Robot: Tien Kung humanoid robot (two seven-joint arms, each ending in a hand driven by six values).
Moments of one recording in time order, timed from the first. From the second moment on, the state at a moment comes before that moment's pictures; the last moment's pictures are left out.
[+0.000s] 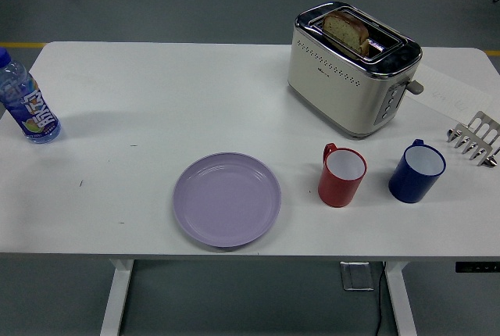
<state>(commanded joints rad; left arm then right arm) -0.08 0.24 -1.83 -1.14 0.54 -0.05 -0.08 0.08 -0.05 0.92 0.25 -0.41 -0.29 -0.25</state>
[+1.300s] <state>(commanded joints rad) -0.08 0.24 -1.86 -1.17 0.53 -0.04 -0.09 0.11 -0.05 0.95 0.25 -0.45 -0.30 -0.27</state>
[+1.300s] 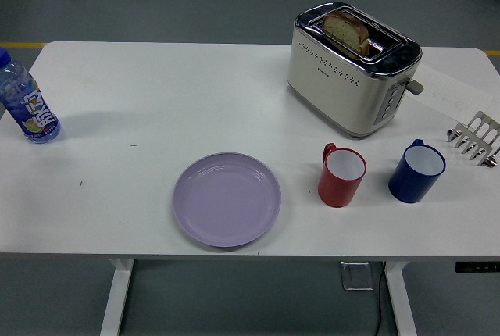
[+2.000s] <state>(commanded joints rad) -0.09 0.23 -1.84 -1.17 0.52 -0.04 -0.09 0.11 -0.04 0.95 0.25 -0.45 -0.30 -0.27</state>
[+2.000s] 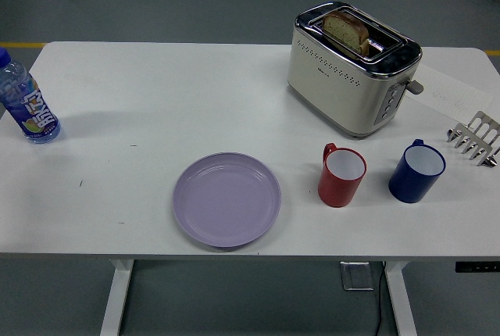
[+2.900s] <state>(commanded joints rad) -0.08 0.23 -1.82 -1.17 0.52 -0.04 -0.10 0.09 -0.04 0.97 0.25 -0.46 -0.30 -0.27</state>
